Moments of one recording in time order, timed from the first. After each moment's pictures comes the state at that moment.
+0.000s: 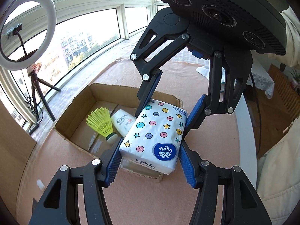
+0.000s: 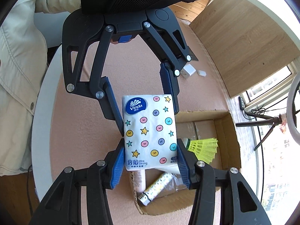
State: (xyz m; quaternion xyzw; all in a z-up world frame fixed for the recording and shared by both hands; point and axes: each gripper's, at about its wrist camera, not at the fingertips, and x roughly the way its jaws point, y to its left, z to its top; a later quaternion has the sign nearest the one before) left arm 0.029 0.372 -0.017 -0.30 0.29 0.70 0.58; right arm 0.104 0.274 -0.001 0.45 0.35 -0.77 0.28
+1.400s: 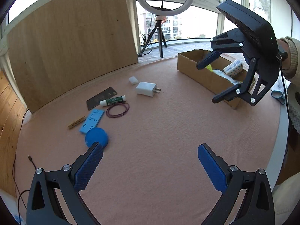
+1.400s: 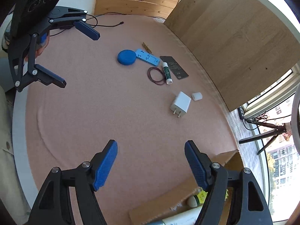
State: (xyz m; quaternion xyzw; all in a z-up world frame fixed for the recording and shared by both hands) left arm 0.025 0.056 -0.043 -0.37 0.15 0.87 0.29; right arm -0.019 0.151 -0.023 0.48 0.28 -0.82 0.18
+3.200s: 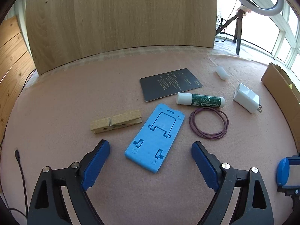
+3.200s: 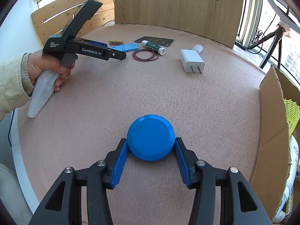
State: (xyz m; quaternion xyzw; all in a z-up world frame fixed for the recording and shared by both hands) left arm -0.171 0.030 -0.138 -0.45 0.08 0.87 0.17; right arm -0.017 0.194 -0.105 0.48 -0.01 -0.87 0.05
